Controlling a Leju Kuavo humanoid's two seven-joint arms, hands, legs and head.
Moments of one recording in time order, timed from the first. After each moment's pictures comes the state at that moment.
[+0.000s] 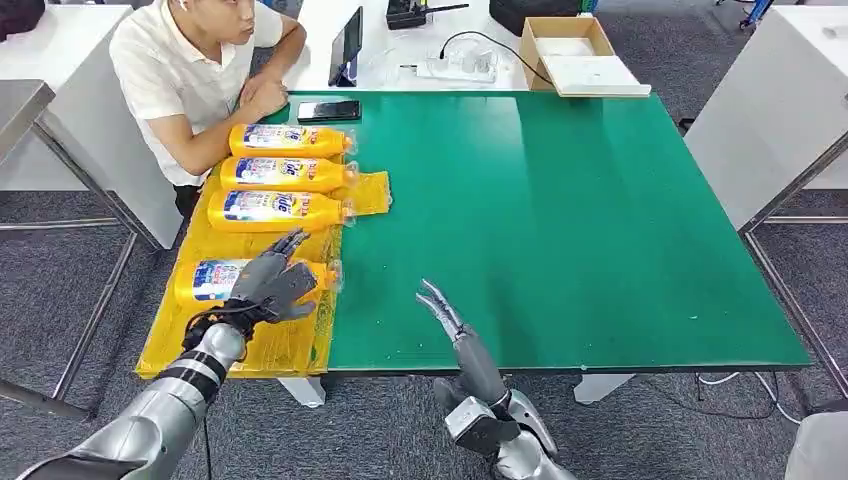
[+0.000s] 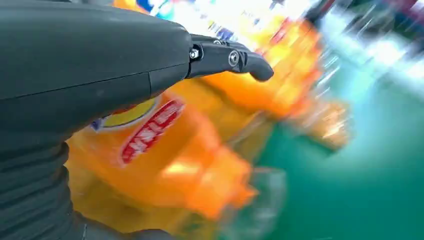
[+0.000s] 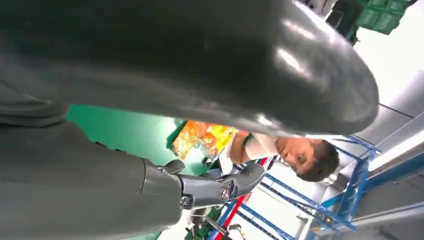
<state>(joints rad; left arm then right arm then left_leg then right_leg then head) -0.58 -0.06 -0.11 -0.59 -0.69 0.20 -0.40 -0.08 0.01 0.46 -1.25 0.23 -0.12 -0.67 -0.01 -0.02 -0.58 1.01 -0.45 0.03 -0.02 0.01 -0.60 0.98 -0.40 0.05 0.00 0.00</state>
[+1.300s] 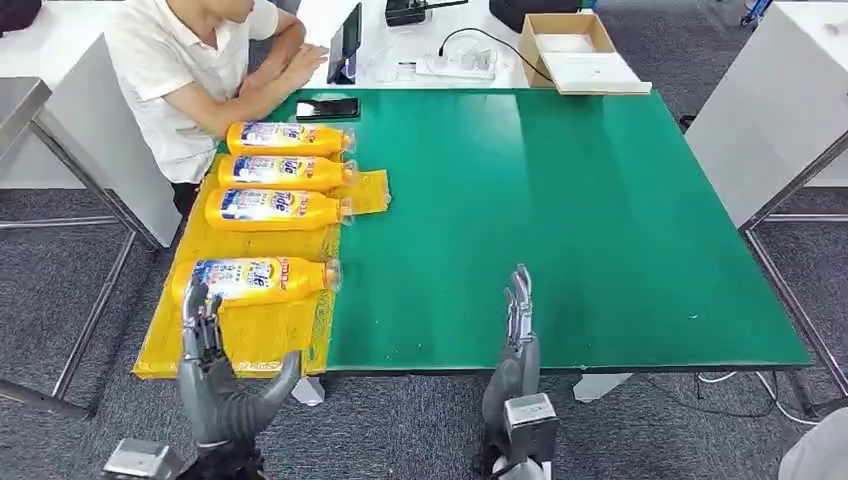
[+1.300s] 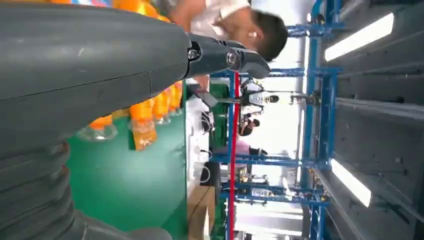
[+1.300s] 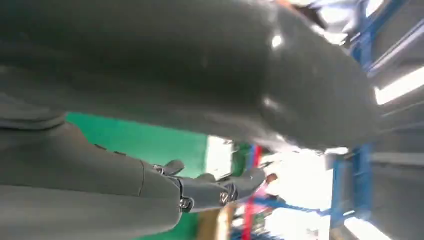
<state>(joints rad) 0.25 -0.15 -0.28 -1.78 0.03 0.38 -0.66 0.10 0.19 0.33 -1.48 0.05 -0.38 -0.61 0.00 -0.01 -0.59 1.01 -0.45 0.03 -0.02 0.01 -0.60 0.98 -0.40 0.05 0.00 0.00</state>
